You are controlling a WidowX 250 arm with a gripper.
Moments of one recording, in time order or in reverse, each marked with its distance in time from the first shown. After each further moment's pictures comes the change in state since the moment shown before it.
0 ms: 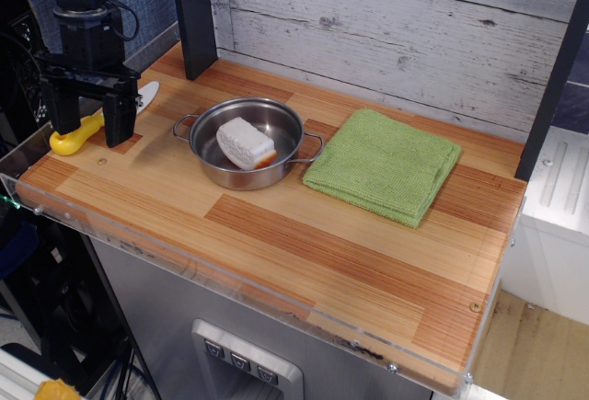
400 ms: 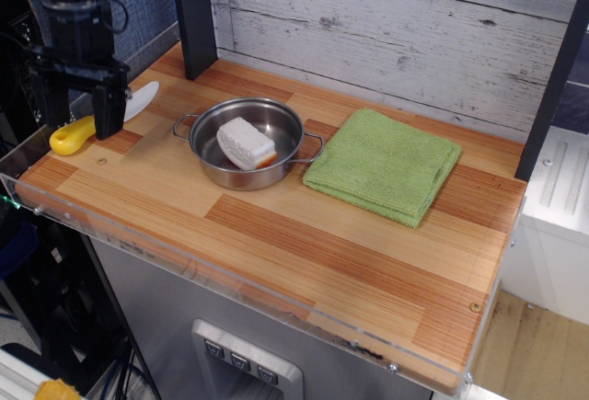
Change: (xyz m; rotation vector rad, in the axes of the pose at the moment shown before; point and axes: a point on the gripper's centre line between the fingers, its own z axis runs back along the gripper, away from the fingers) arm 0.002 0.011 -0.001 0.007 0.016 0.015
